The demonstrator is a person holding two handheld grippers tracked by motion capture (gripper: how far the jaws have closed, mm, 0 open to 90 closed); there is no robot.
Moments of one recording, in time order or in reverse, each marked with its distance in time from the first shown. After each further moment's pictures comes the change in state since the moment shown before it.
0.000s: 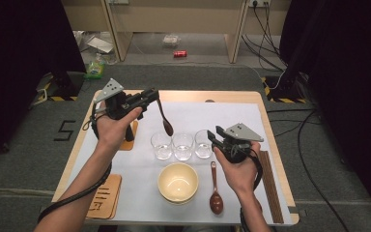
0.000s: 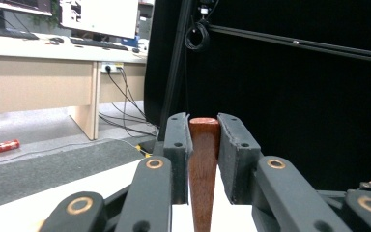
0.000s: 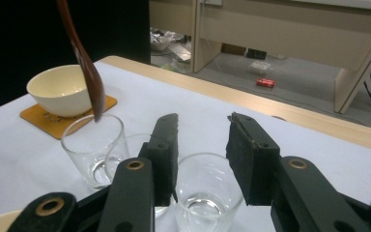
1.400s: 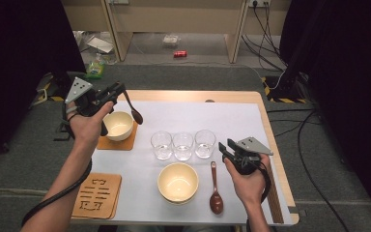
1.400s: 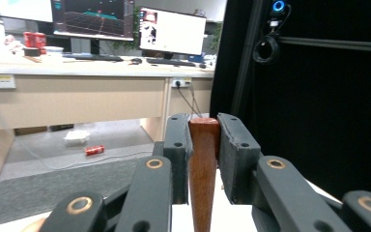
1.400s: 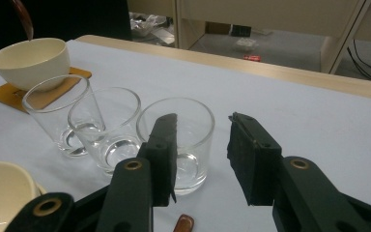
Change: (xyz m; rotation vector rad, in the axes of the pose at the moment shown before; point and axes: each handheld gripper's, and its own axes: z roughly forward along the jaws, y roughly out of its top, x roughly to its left) left arm 0.057 0.002 -0.042 -0.057 0.270 0.074; right arm -0.019 -0.046 -0.009 0.049 -0.055 0.078
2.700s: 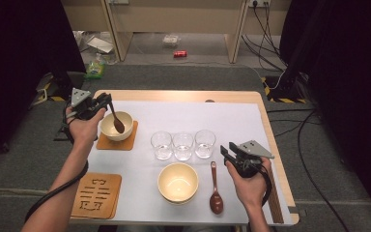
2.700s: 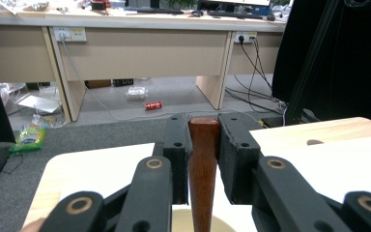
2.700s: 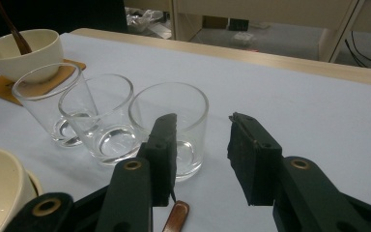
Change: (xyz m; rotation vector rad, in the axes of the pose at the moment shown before) left arm 0.063 -0.059 0.019 0.172 0.223 0.007; right arm -0.004 -0.011 -0.001 0.013 -0.013 0.012
